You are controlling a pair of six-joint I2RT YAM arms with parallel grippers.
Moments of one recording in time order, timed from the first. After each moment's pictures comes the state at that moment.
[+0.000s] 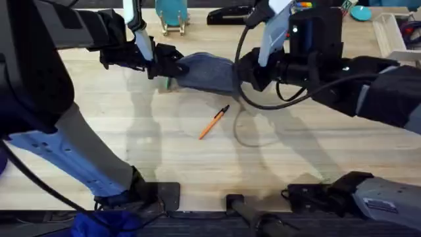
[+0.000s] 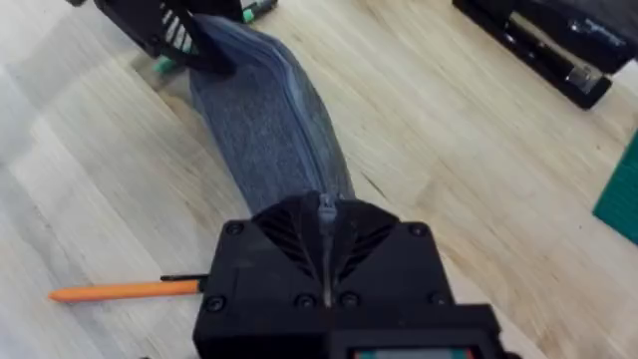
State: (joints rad) left arm 0.18 1.94 1.19 -0.67 1.08 1.49; right arm 0.50 1.35 0.77 -0.01 -0.20 -0.23
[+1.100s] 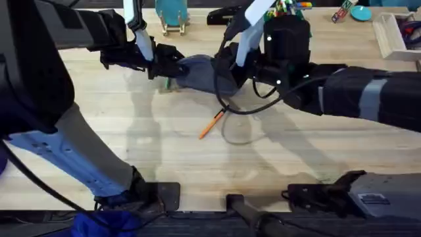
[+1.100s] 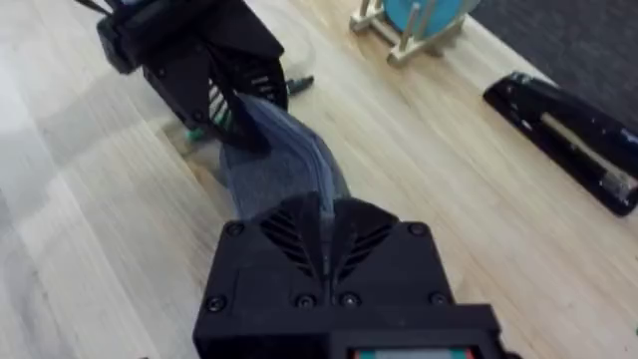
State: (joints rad) left arm 0.18 1.94 1.19 -0.68 1.08 1.49; right arm 0.59 1.54 0.77 0.35 -0.20 -0.23
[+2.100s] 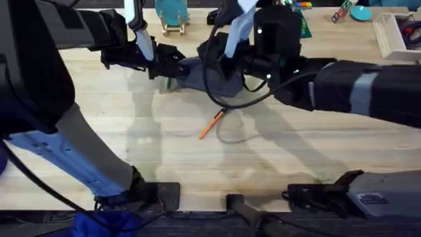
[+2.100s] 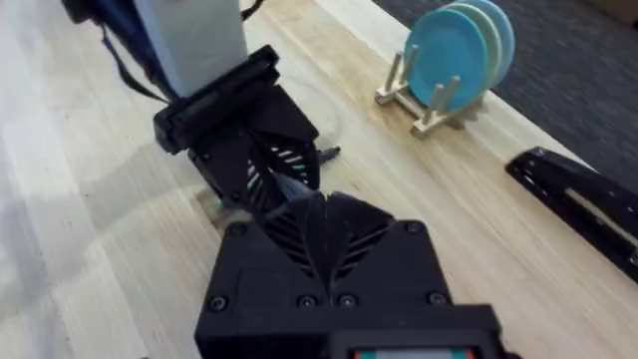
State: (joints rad) left arm 0.17 1.94 1.19 -0.68 1.08 1.49; right arm 0.64 1.58 0.84 0.40 -0.20 -0.16
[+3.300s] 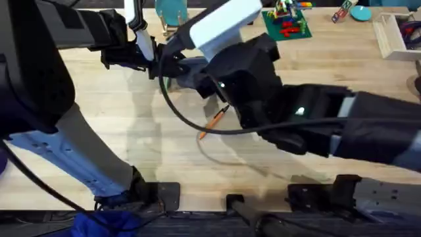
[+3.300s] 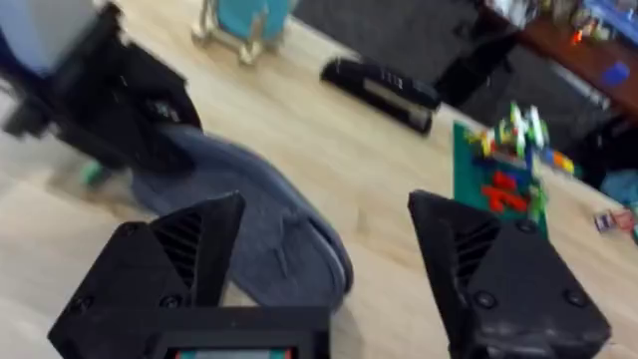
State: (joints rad) left arm 0.17 1.94 1.19 -0.68 1.08 1.49; right arm 1.02 1.39 0.88 -0.06 0.80 0.04
